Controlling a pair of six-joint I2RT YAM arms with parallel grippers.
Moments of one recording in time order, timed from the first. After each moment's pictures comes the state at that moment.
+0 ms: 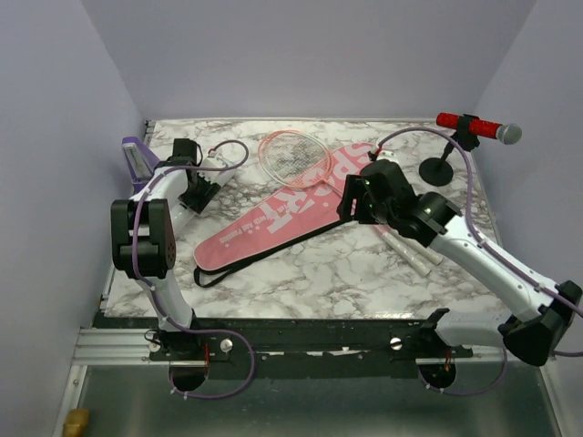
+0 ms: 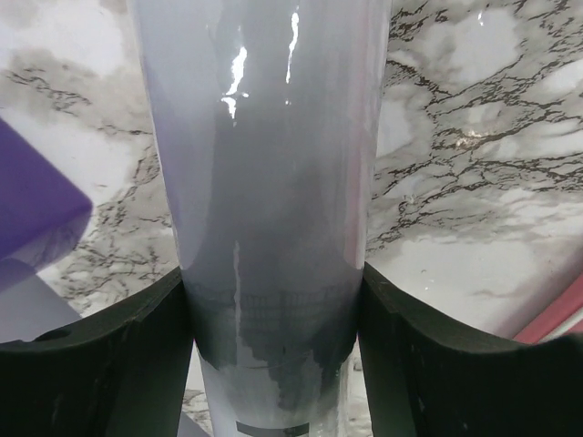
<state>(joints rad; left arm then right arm) 0.02 1.82 1.30 -0.60 0.00 0.65 0.75 1.21 1.25 -0.76 0.29 0.62</state>
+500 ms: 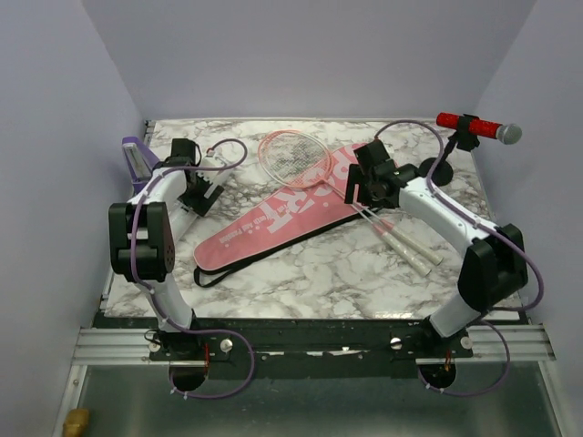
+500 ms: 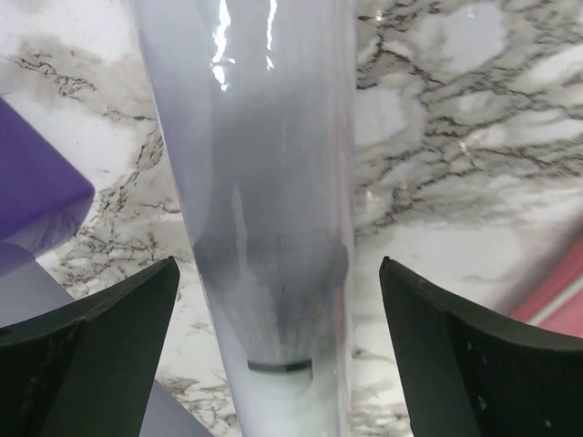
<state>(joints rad) 0.03 1.83 1.28 -0.59 0.00 0.62 0.49 1.57 1.28 -0.69 0.29 0.52</state>
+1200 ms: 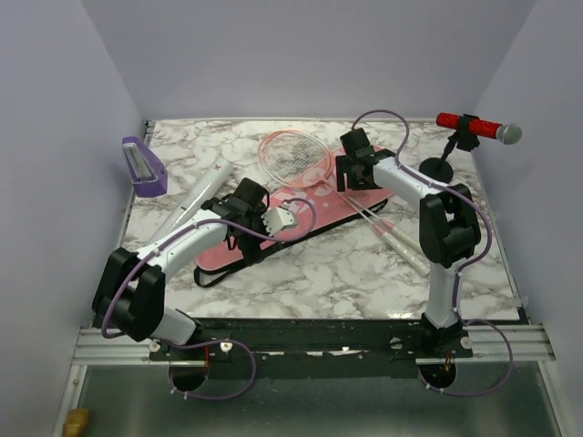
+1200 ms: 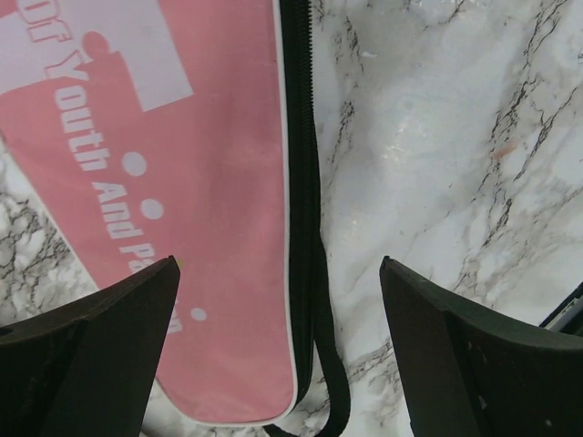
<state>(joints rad) -0.53 1.42 0.99 -0.72 0.22 0.61 0.43 2.02 1.56 -0.57 0.33 0.28</state>
